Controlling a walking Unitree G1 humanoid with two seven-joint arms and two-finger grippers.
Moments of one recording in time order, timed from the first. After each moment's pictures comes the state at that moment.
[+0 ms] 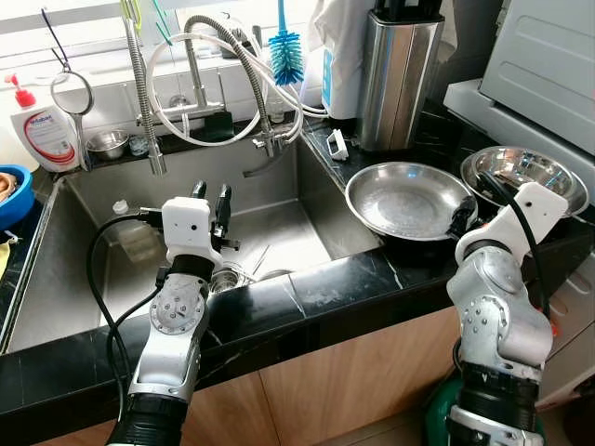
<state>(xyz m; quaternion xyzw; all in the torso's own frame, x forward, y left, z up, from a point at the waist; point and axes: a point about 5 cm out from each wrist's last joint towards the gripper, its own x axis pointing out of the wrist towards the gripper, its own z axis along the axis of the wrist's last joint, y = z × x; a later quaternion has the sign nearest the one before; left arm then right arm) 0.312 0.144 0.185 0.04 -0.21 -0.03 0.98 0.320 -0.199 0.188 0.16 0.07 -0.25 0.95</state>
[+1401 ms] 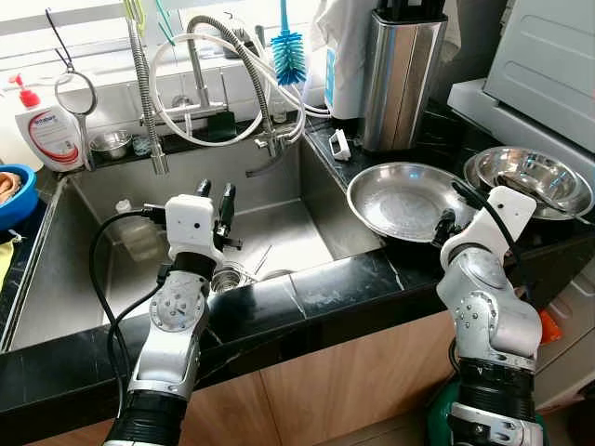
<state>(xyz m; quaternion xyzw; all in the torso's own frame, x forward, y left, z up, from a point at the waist) 0.313 0.141 0.186 0.04 -0.21 -0.05 0.98 0.327 -0.191 0.176 0.12 0.12 -0.22 0.96</state>
